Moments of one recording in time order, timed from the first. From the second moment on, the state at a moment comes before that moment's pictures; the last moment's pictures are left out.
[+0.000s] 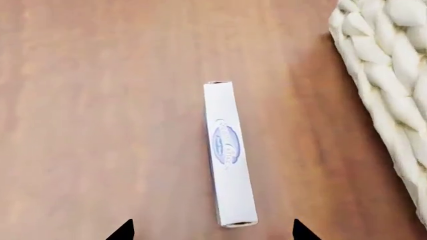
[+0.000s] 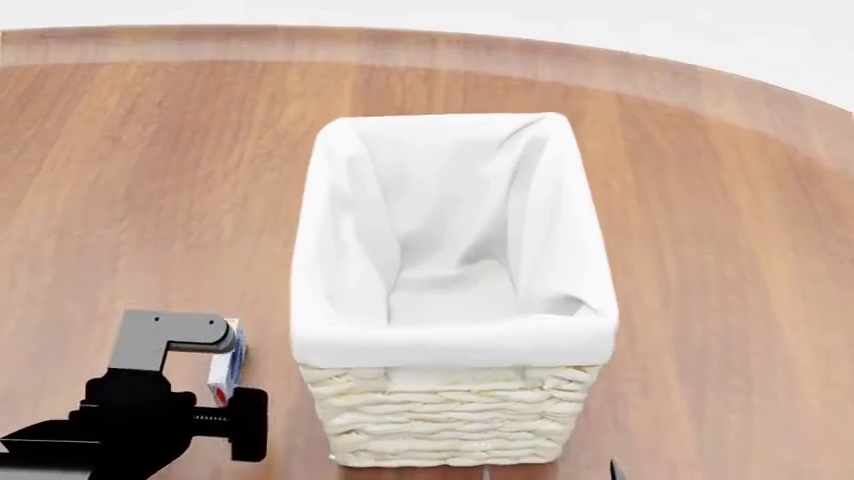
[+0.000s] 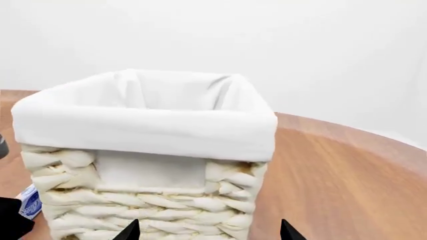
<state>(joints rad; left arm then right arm) -1.01 -0.06 0.03 -1.31 0.00 -0.37 0.15 -0.10 0.29 -0.29 -0.26 0.15 -0.02 0.29</state>
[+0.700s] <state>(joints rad) -1.03 -0.05 -0.08 -1.31 -0.01 -0.29 0.16 -0.10 0.30 -0.31 -0.26 0.16 -0.02 0.30</state>
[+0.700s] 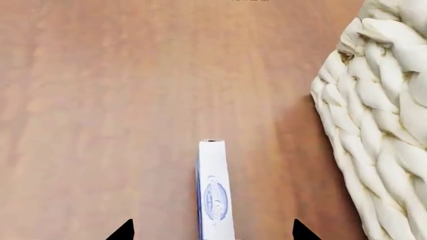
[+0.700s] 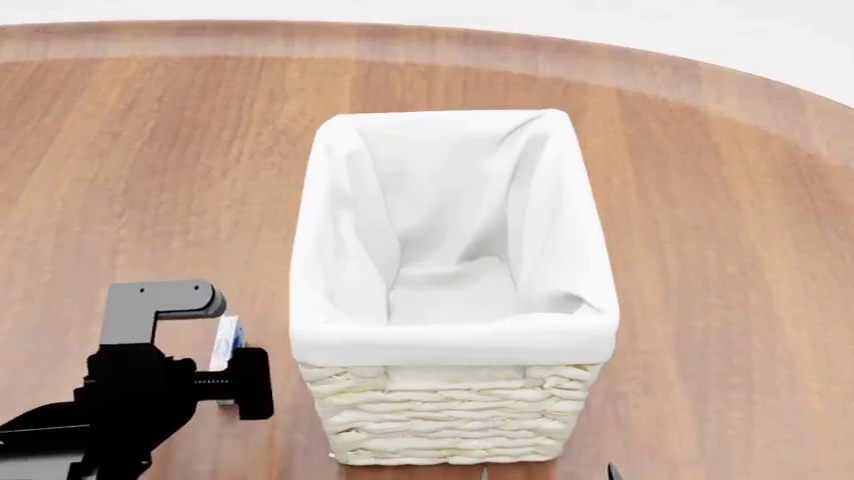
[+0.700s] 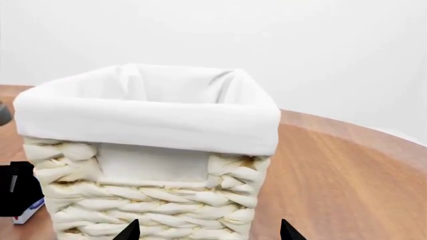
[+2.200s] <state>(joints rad) -1.01 -0.12 0.06 -0.37 0.14 -0.82 0.25 -0.15 0.34 -0.32 -0.33 0.18 -0.06 0.32</state>
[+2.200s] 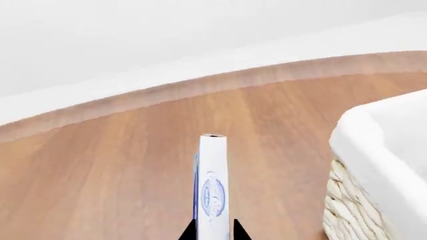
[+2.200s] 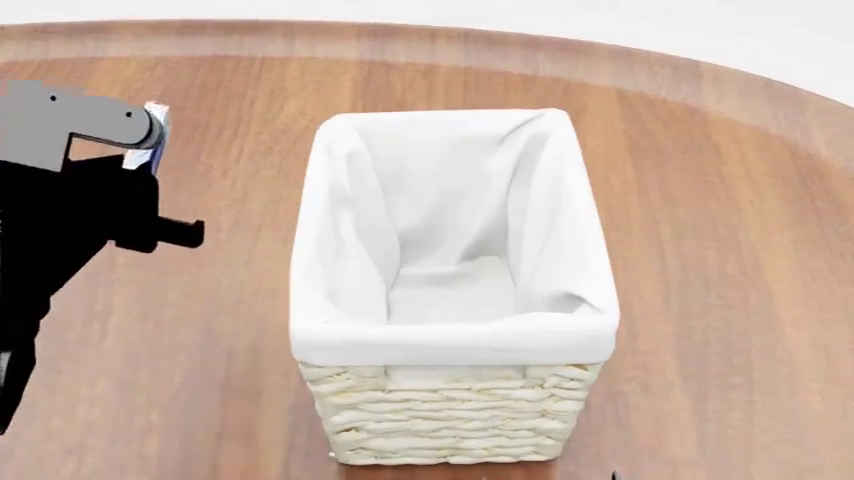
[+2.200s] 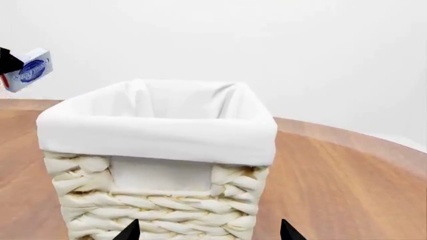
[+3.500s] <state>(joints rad) -1.41 -0.09 0.69 0.26 0.09 -1.53 0.61 -0.18 0.37 -0.30 -0.32 0.25 -0.12 0.32</state>
